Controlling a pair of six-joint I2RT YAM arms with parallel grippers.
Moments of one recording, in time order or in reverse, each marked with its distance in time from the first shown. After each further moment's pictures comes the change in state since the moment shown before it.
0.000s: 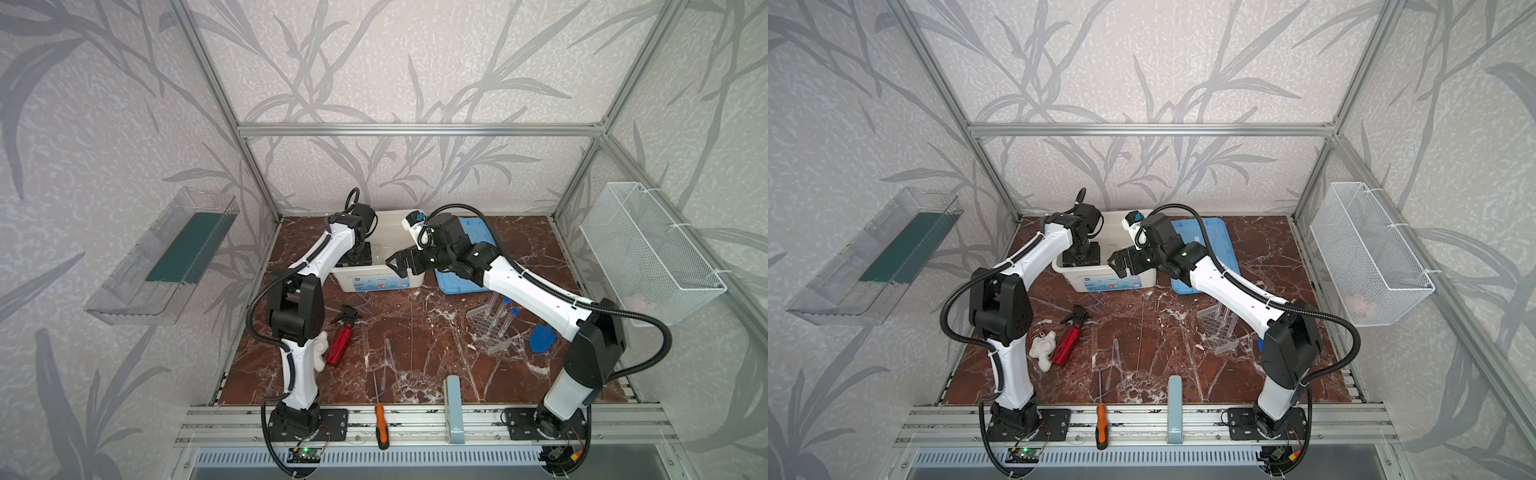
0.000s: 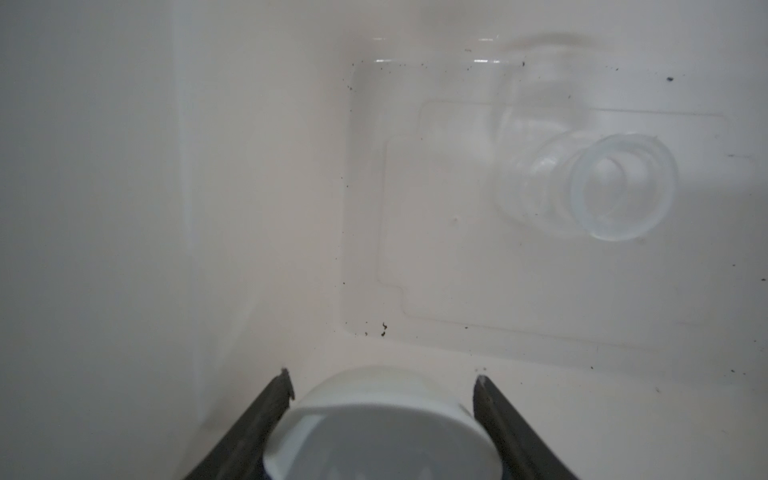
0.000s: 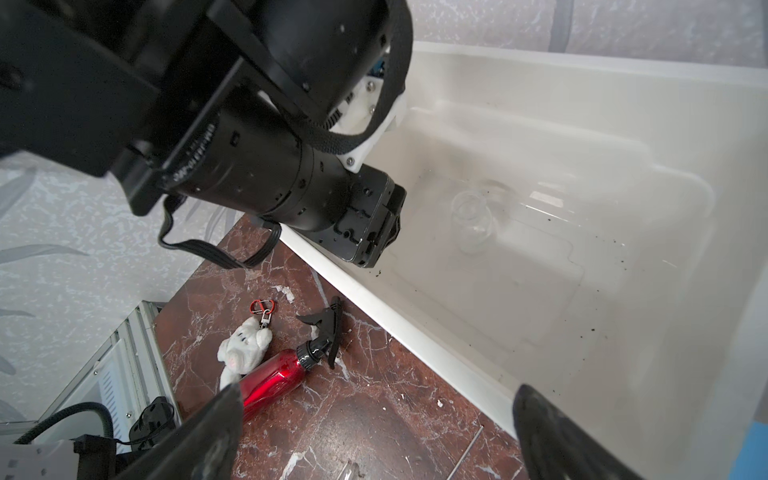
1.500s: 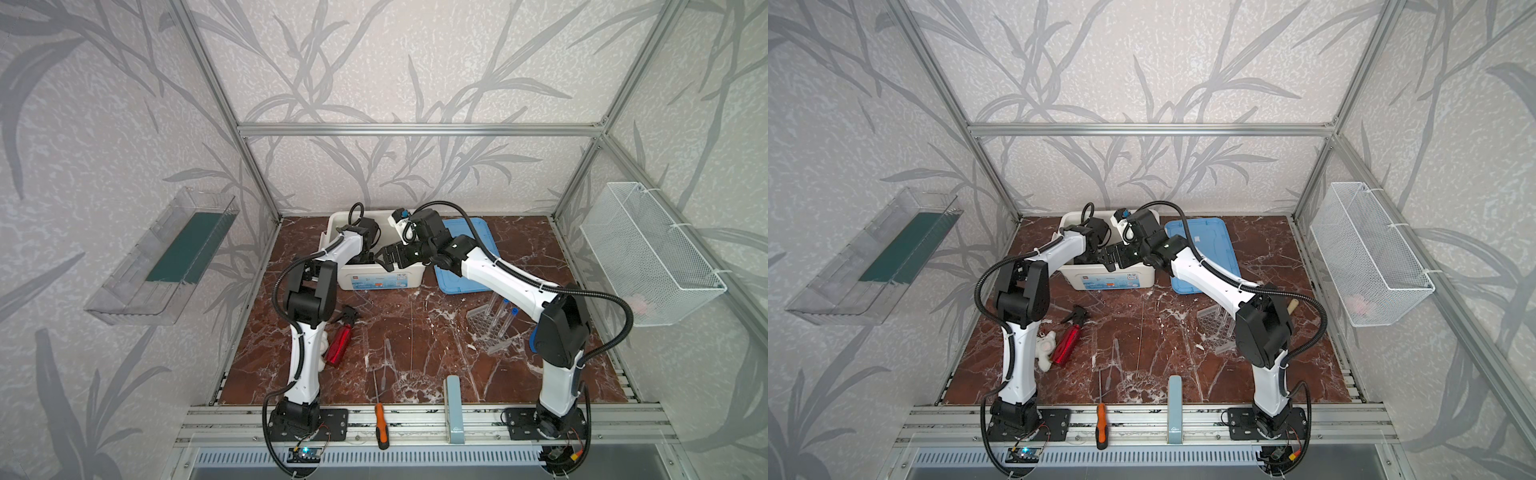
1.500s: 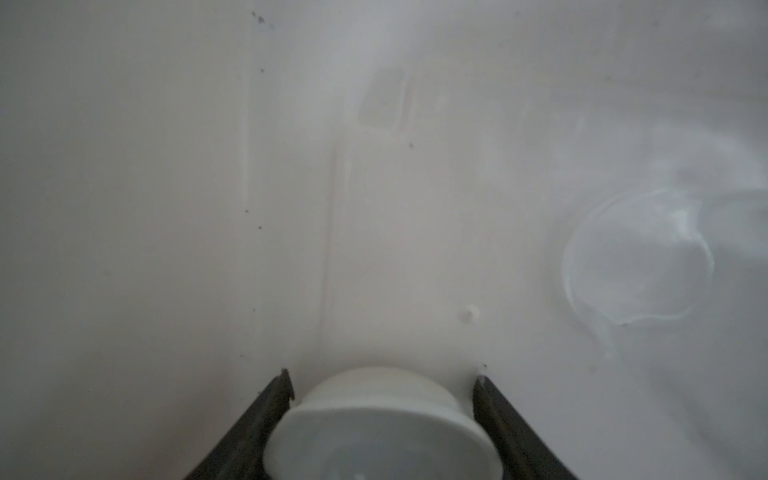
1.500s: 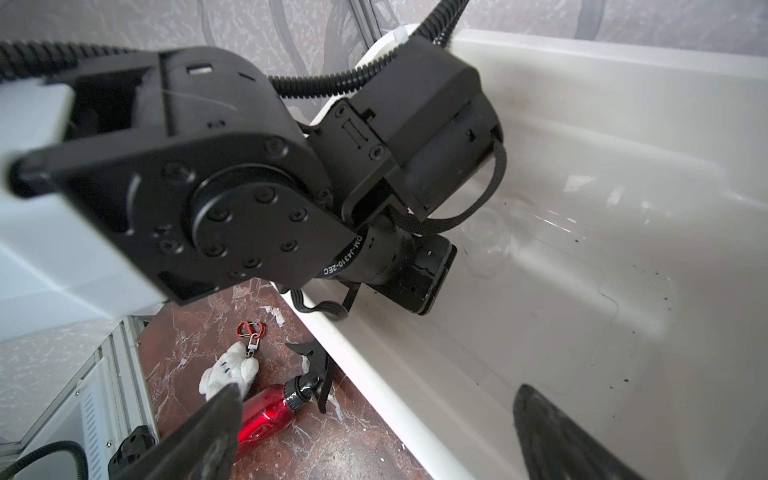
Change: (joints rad) left arm 0.020 0.207 -0.042 0.173 0.020 -0.015; right arm 0.003 0.182 0.169 0.005 -0.013 0.007
